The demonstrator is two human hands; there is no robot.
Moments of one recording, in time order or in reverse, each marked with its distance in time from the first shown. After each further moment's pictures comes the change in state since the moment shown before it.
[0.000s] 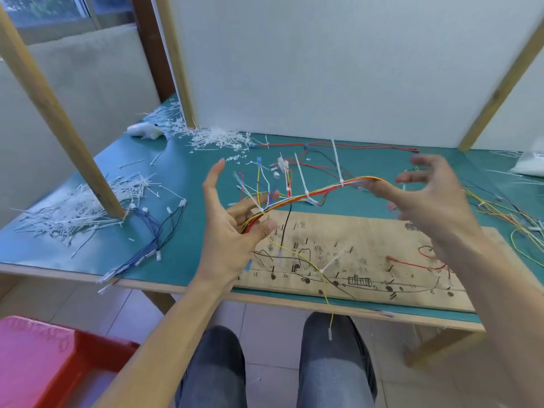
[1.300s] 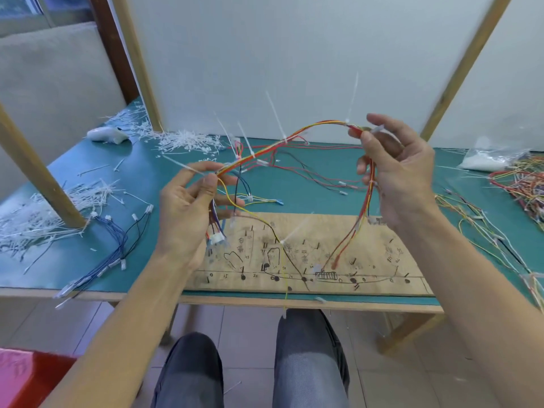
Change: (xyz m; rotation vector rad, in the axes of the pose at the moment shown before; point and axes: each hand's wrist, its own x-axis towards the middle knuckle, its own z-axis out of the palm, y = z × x) left_hand 0.032 0.030 0.014 -0.057 0.126 -0.028; right_hand 0.033 -0.006 -0.007 0.580 -0.020 -0.300
